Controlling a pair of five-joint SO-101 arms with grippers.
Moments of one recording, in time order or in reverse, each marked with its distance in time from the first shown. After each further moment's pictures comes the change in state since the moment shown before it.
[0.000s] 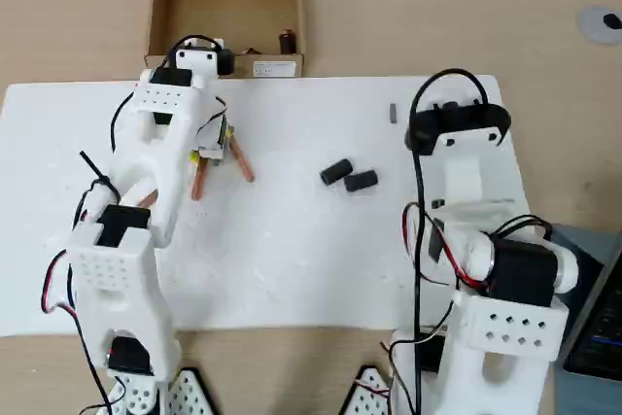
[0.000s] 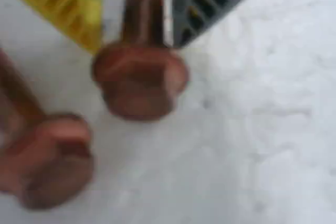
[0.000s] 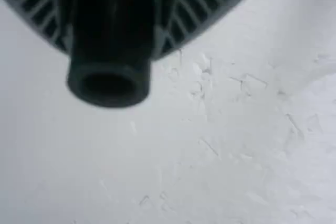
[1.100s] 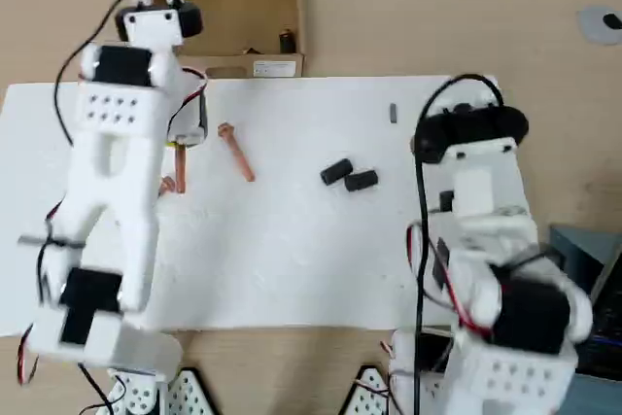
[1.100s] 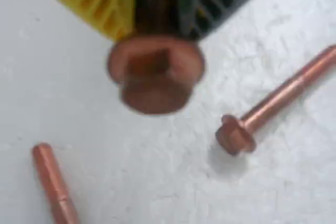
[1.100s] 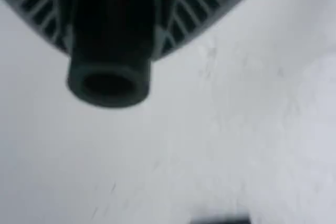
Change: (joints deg) left arm 0.4 -31.3 -4.0 24.0 11.5; right arm 0.0 -7.4 -4.7 0.0 0.0
